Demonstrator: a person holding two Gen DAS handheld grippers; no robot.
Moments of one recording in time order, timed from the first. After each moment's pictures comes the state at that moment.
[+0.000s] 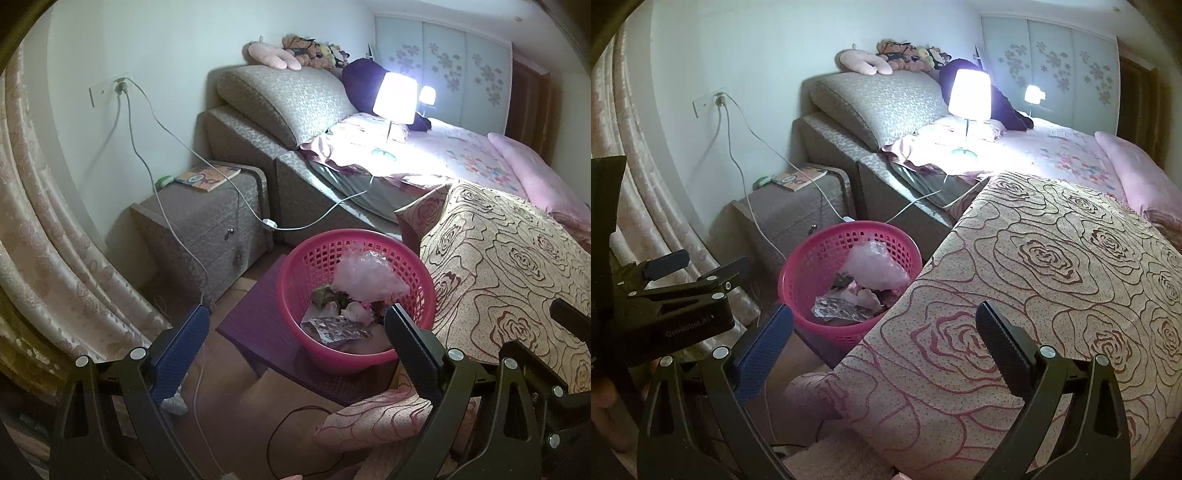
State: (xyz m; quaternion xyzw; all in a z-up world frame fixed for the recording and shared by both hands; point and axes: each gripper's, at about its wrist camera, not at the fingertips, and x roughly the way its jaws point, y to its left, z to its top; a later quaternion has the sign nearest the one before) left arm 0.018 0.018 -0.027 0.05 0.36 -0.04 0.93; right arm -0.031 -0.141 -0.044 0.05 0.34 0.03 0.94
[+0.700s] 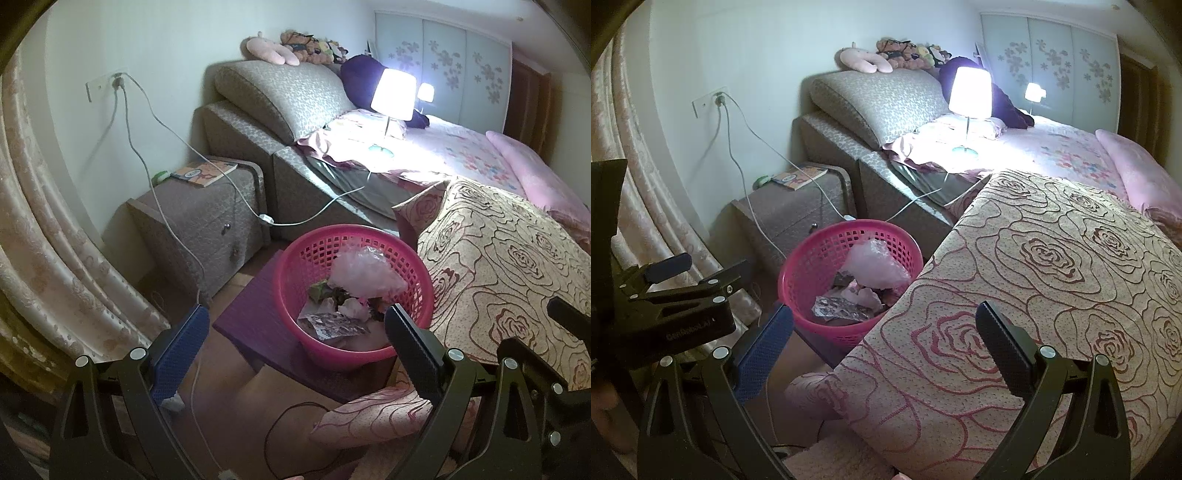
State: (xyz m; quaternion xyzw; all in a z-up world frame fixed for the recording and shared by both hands) left arm 0.018 0.018 -0.032 0.05 0.36 -0.04 0.93; right arm -0.029 -0.140 -0.043 0.05 0.35 0.03 0.94
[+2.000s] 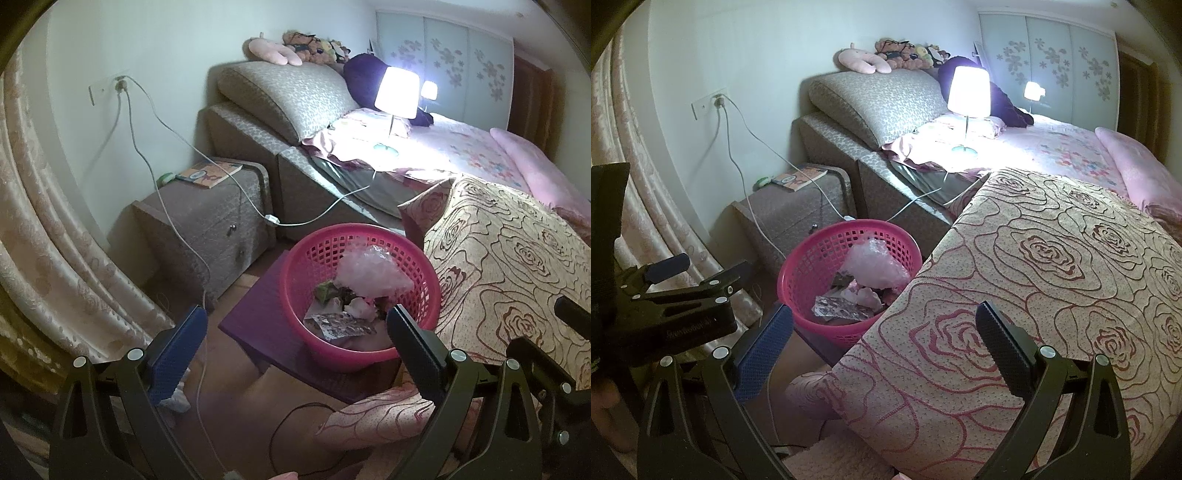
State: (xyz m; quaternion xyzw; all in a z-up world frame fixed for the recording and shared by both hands) left arm 0.020 0.020 -0.032 0.06 0.36 -0.03 0.93; right arm -0.029 -0.142 -0.044 0.05 0.35 0.03 0.94
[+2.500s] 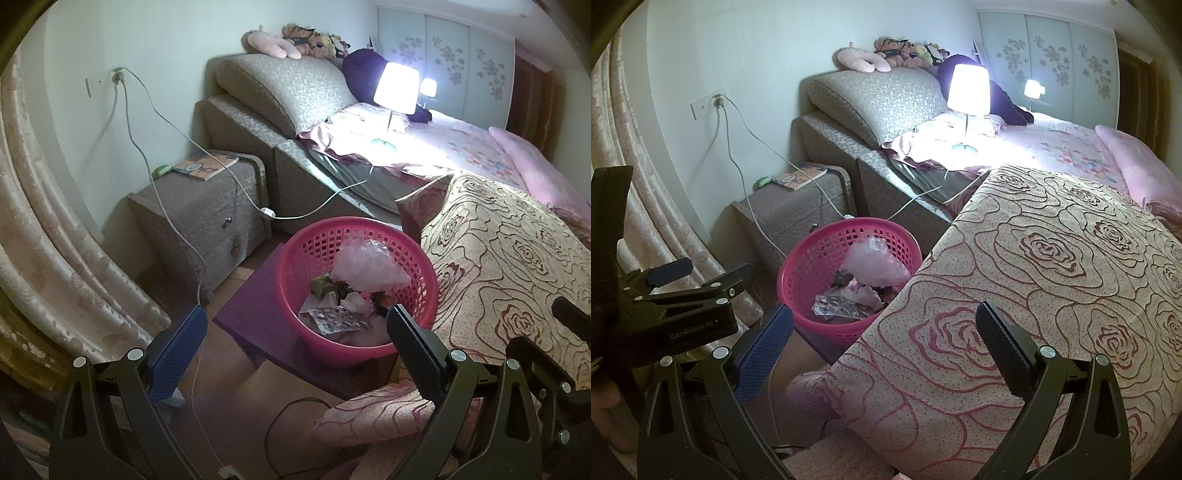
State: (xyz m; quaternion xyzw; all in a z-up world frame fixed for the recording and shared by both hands) left arm 0.021 0.017 -0.037 0.05 0.37 -0.04 0.93; right arm -0.030 -0.141 -0.046 0.06 0.35 0.03 0.94
